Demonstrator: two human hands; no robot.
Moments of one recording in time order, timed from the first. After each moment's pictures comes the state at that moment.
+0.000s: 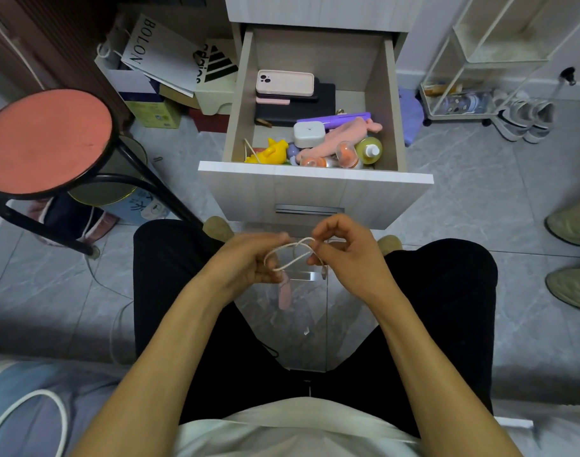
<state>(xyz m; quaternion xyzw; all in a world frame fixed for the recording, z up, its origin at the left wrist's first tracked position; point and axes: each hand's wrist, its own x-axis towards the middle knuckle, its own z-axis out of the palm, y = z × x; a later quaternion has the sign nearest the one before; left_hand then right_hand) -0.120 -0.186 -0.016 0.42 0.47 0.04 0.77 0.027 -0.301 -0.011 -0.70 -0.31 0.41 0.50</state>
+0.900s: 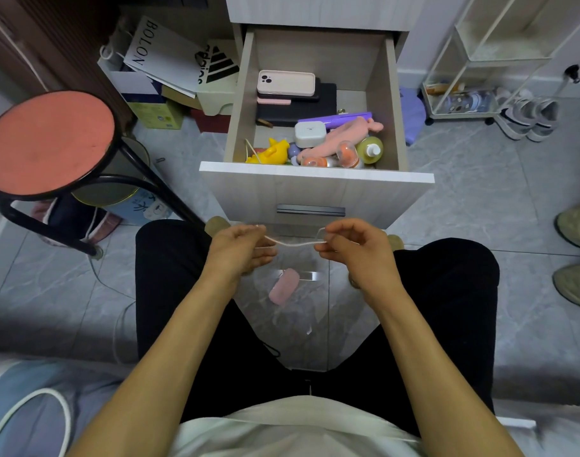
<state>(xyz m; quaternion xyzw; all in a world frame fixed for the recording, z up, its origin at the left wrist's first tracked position) -0.114 -0.182 -0.036 0.40 0.60 0.18 0.67 0.031 -0.303 -0.017 -0.69 -0.16 0.42 0.57</state>
